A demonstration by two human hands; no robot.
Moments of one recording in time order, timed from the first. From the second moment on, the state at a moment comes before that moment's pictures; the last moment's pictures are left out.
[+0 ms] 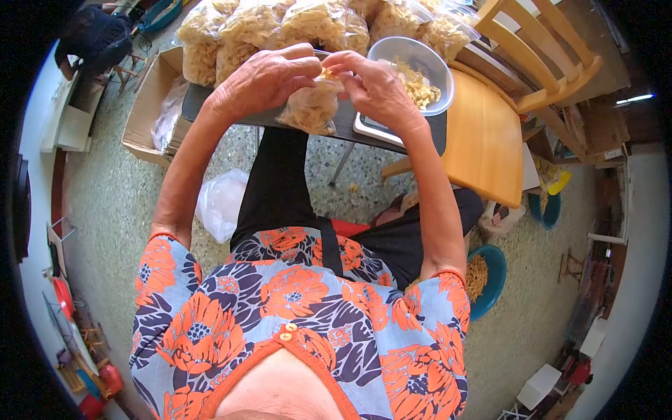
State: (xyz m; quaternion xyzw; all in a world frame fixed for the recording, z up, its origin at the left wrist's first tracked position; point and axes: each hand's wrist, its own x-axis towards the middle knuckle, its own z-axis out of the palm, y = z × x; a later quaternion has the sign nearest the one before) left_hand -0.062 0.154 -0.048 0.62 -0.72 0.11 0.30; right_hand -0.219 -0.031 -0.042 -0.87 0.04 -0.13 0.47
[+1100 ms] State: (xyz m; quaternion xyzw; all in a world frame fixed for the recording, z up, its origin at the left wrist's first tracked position) left_hand -0.089 0.168 -0.050 0.67 -0.67 0.09 0.31; right_hand -0.236 -0.013 -0.045 -0.91 -0.08 -0.33 0.22
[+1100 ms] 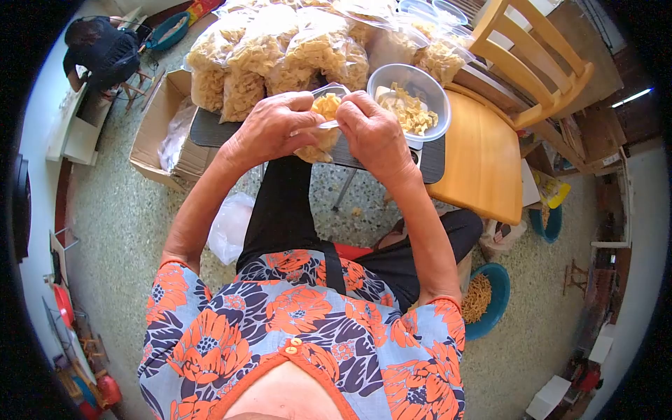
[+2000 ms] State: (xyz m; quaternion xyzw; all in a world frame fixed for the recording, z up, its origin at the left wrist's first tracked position) left_hand -0.104 0.171 -0.048 0.69 -0.67 0.10 0.26; right_hand -0.239 -0.024 -0.052 -0.94 -0.06 -0.27 0.17
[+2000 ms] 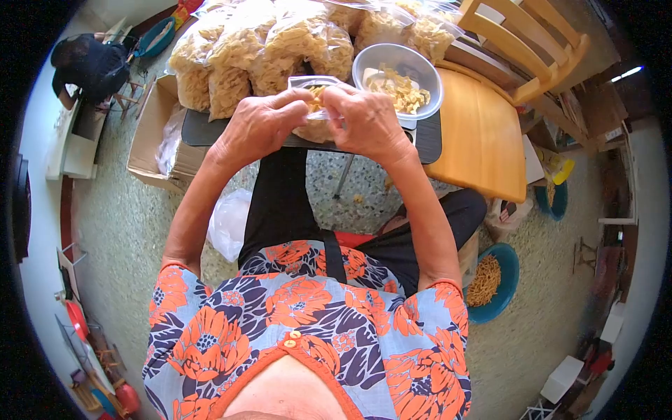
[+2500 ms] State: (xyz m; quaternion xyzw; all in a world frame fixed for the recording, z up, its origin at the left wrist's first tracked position) left_hand -0.112 0.172 -0.044 0.71 -0.61 0.10 0.34; right_hand -0.241 -0.023 -0.058 -0.91 -0.06 -0.34 0.22
